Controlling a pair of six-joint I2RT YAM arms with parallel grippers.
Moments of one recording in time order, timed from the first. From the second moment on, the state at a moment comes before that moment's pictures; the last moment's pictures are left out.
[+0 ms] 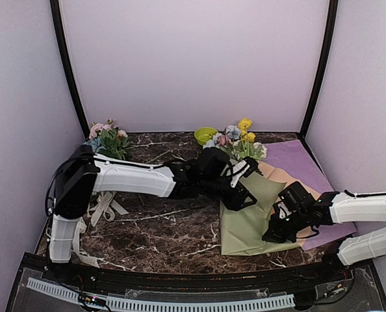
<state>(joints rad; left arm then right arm) -1.08 2.14 1.60 0.00 0.31 -0.14 0.67 1.14 0.41 -0.41 -0.27 0.95</state>
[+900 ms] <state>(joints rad) -1.05 2.18 1.43 -0.08 0.21 -0.08 0.66 1.10 0.37 -0.40 -0.29 0.95</state>
